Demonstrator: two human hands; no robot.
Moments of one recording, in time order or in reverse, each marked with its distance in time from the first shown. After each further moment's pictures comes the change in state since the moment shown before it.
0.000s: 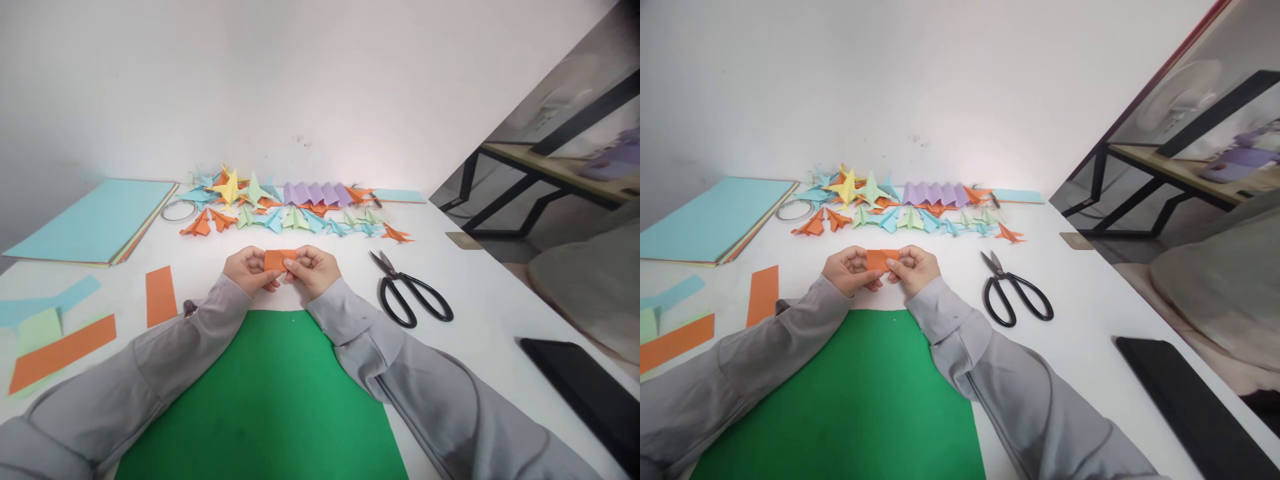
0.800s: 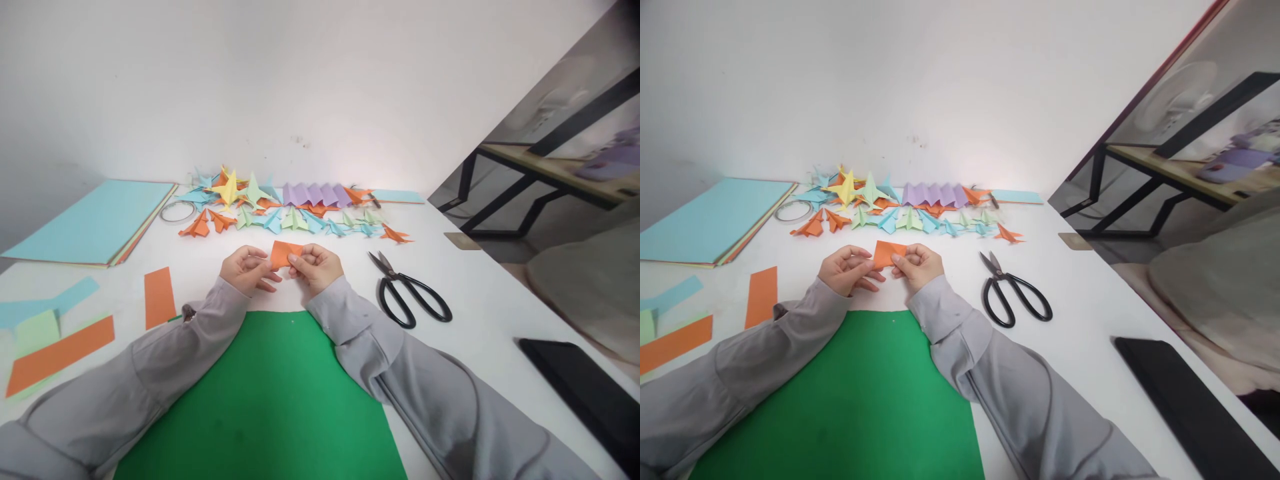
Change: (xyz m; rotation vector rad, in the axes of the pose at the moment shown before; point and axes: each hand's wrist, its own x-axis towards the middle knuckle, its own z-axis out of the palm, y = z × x) left_hand -0.001 0.002 -0.001 -0.072 0.032 -0.017; right_hand 0.006 0.006 -0.006 0.102 0.094 -0.001
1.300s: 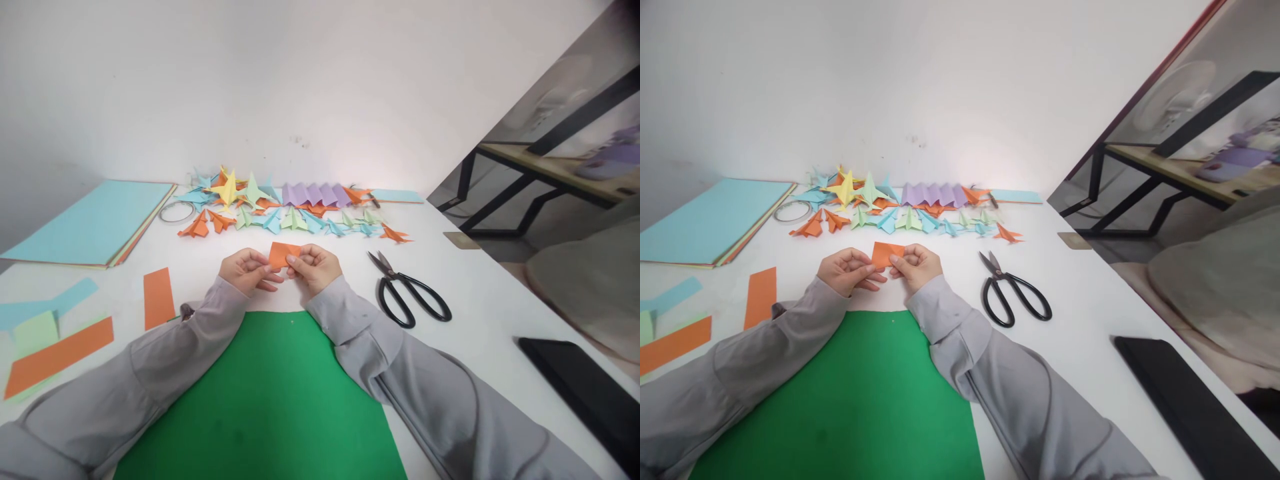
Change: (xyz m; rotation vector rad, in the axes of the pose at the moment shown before) left_hand -0.001 -0.002 0.000 -0.020 -0.024 -0.011; right_hand -0.001 -0.002 0.003 -0.007 0.014 0.012
